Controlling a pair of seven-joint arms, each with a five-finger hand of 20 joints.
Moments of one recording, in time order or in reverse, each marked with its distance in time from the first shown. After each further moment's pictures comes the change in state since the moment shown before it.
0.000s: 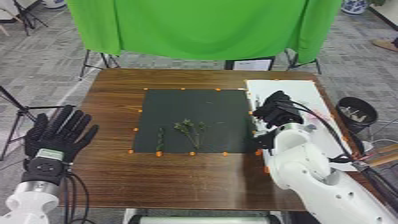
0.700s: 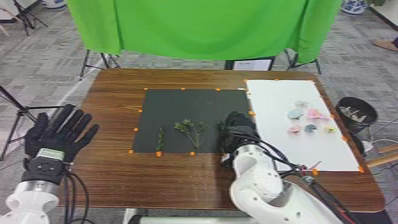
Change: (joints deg) left arm -0.1 0.7 0.3 0.0 0.5 0.1 0.3; right arm 1.7 -9.6 -13.7 6.7 -17.0 -6.9 1.1
